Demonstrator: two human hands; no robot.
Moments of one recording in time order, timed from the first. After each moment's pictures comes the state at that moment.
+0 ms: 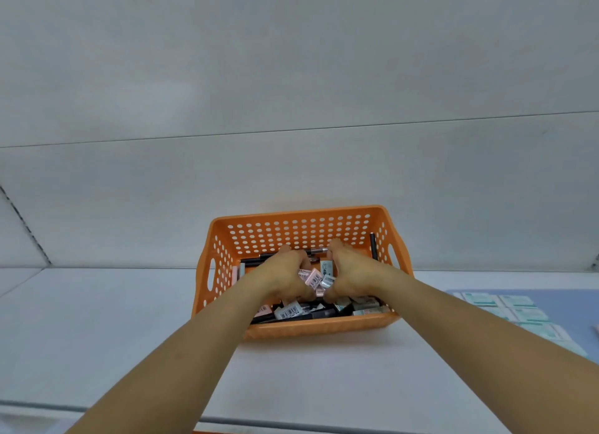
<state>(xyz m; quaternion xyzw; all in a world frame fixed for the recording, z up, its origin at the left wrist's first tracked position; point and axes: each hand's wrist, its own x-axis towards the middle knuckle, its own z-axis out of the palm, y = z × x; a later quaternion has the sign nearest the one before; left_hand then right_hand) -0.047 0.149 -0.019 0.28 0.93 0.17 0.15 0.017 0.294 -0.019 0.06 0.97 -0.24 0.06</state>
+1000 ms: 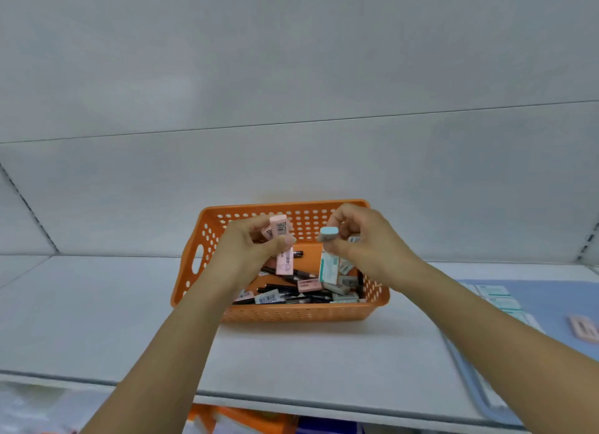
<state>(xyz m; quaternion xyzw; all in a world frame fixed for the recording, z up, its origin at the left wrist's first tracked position) 0.029 0.127 0.019 0.19 0.80 0.56 0.00 0.087 0.320 0.017 -0.02 0.86 -0.47 -0.18</state>
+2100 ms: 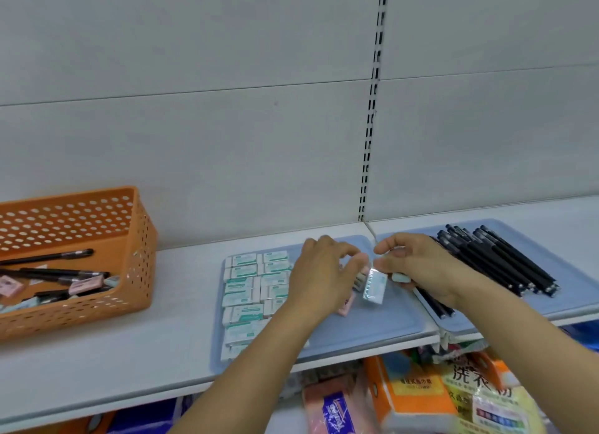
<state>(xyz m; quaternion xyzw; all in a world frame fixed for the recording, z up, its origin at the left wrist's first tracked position) 0.222 0.481 -0.053 0.40 0.86 0.32 0.05 0.321 0.627 -0.038 0.27 0.76 -0.59 -0.08</state>
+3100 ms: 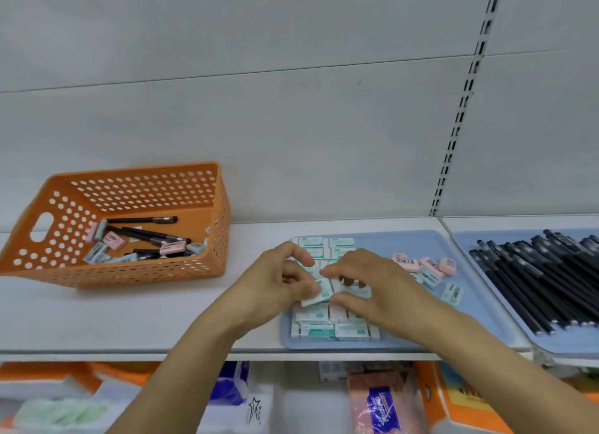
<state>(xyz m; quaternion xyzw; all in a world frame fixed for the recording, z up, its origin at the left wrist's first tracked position) 0.179 0.325 -0.040 0.27 0.79 0.50 0.23 0.262 0.513 -0.067 -0.12 0.94 -0.28 -0.16</state>
